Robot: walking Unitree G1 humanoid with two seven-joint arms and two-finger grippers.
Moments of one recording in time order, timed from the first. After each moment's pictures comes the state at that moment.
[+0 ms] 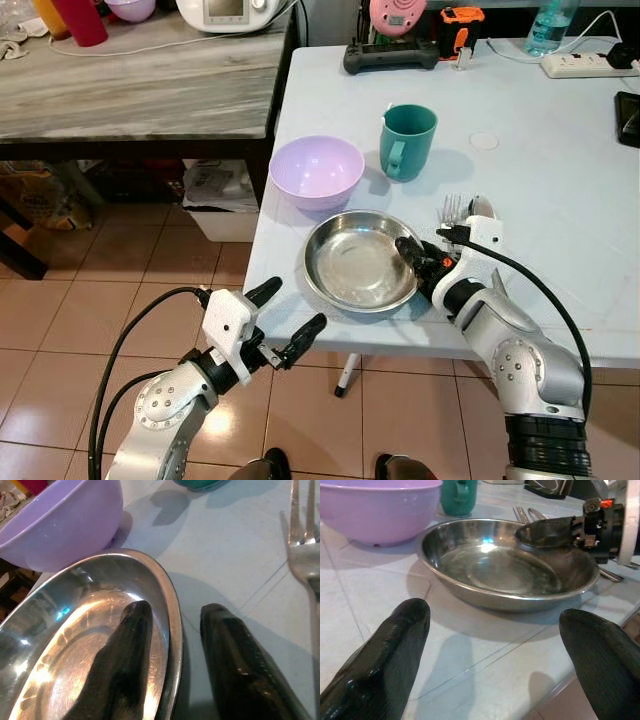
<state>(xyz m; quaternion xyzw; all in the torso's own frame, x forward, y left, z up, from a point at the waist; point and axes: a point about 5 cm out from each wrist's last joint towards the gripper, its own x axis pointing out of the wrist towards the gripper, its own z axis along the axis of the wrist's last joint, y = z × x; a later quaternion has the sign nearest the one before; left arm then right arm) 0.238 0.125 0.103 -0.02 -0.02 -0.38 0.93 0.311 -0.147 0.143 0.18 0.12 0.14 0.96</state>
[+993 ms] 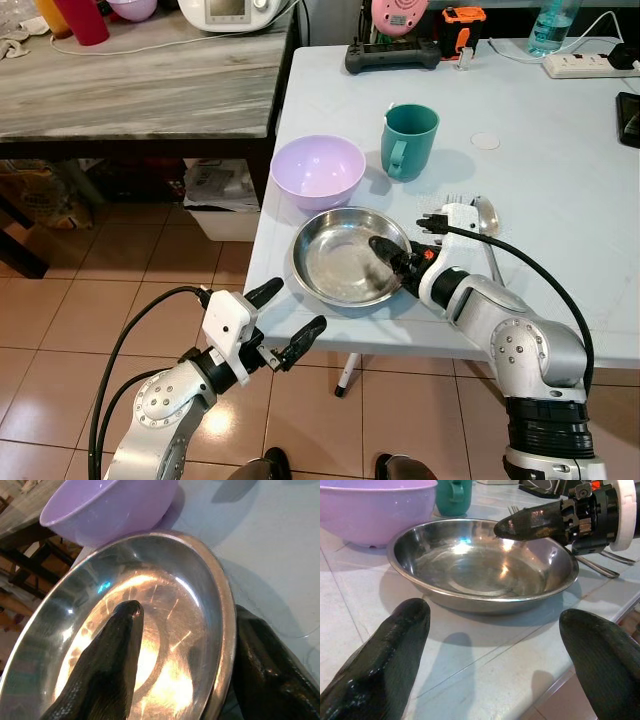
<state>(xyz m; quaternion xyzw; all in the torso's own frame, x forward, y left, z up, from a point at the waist) 0.240 0.126 0.101 -0.01 -0.03 -0.39 0.92 0.313 -0.128 0.158 0.16 0.17 0.21 0.95</state>
